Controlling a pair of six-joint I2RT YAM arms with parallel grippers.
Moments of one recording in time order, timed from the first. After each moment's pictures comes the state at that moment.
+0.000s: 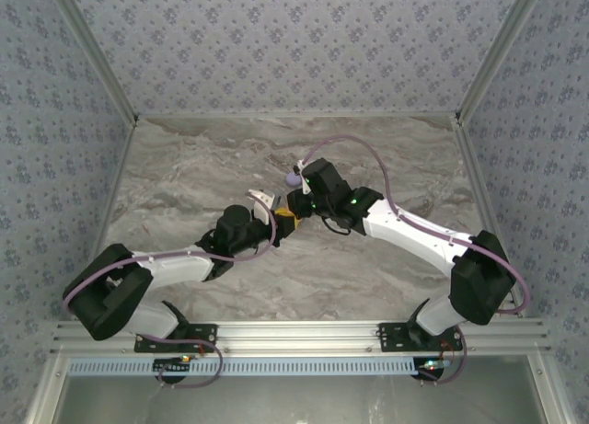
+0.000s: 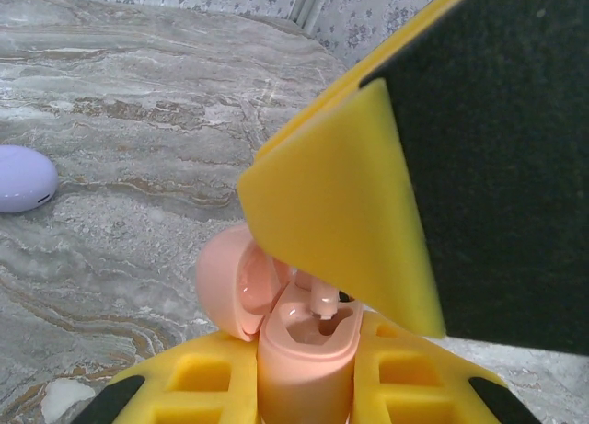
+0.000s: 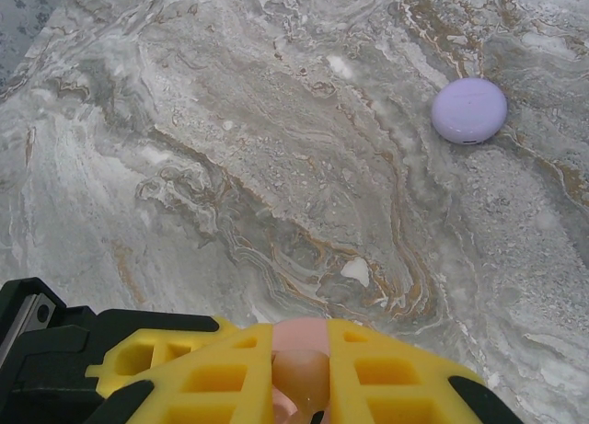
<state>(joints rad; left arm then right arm) -0.77 1.39 0.47 0.67 0.19 -0.41 0.81 1.50 1.15 -0.37 0.02 0.42</state>
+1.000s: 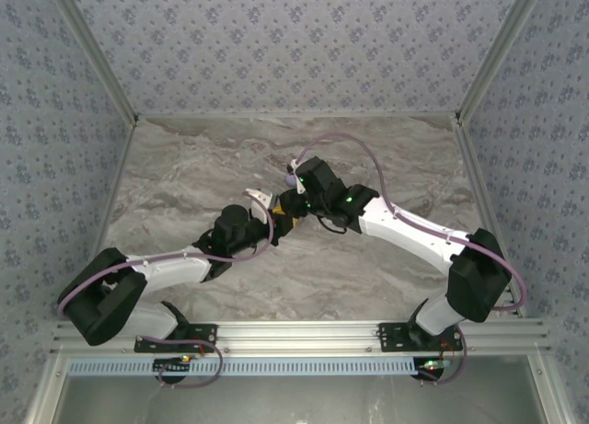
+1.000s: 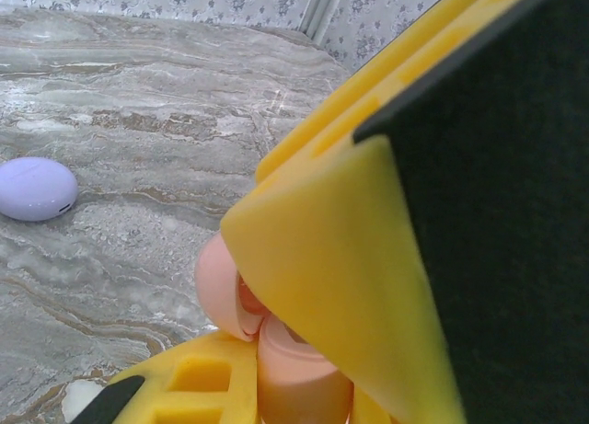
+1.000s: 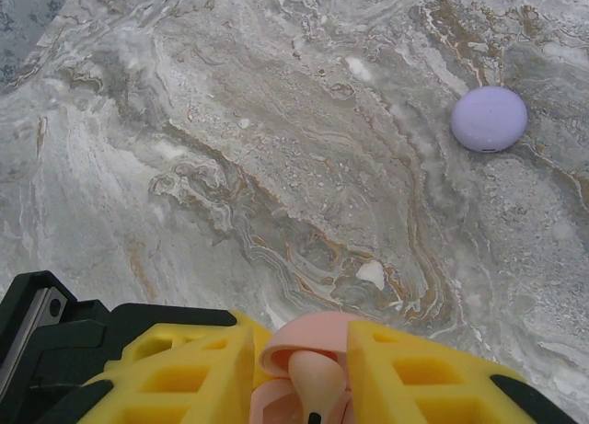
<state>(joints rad) -0.77 1.35 0.47 0.64 0.16 -0.41 0.83 1.52 1.21 -0.41 0.02 0.40</state>
